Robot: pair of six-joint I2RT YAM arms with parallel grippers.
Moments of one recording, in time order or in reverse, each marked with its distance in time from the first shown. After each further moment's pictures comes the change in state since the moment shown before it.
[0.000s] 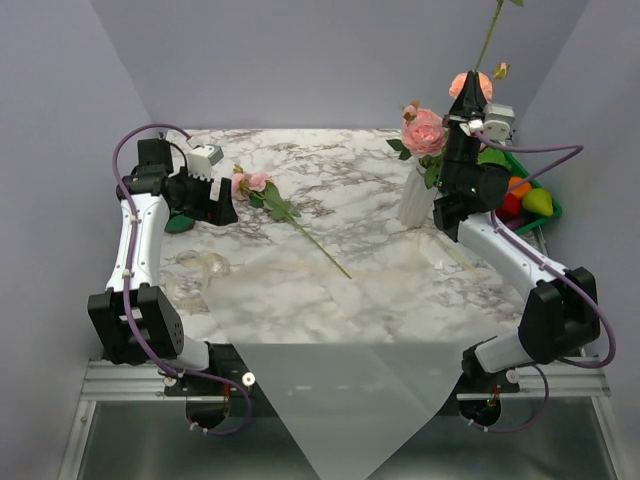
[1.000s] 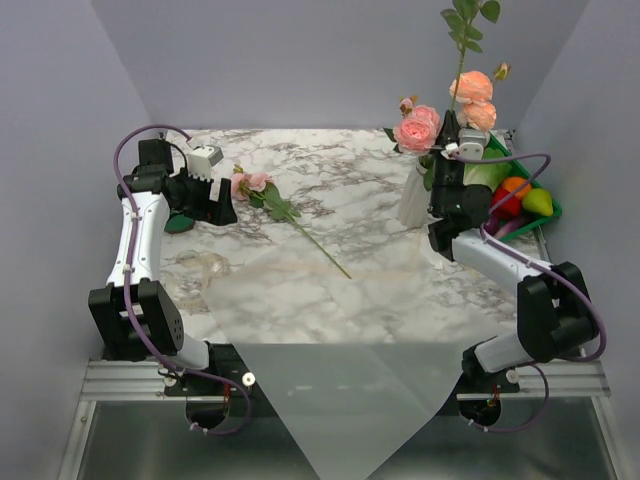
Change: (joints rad) left arm 0.007 0.022 -0.003 0.007 0.000 0.008; right arm -0.004 0.025 -0.222 0.039 -0.023 0.007
